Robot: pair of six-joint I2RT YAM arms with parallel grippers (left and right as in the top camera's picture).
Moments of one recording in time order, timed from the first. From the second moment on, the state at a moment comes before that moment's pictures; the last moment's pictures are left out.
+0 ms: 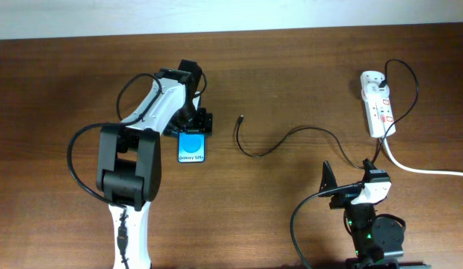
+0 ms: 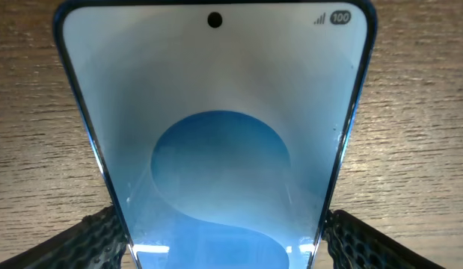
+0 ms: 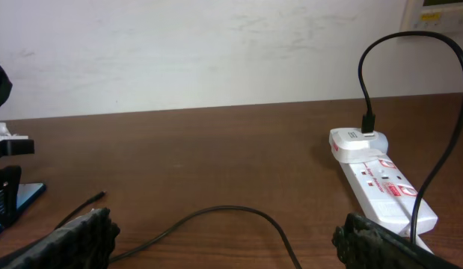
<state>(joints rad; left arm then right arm) -0.27 2.27 1.76 -1.11 0.05 -0.22 0.05 0.01 0.01 -0.07 -0.01 0.11</state>
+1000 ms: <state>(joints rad) -0.27 2.35 2.28 -1.28 0.13 -0.31 0.05 0.01 0.01 -0.07 -0.01 0.11</state>
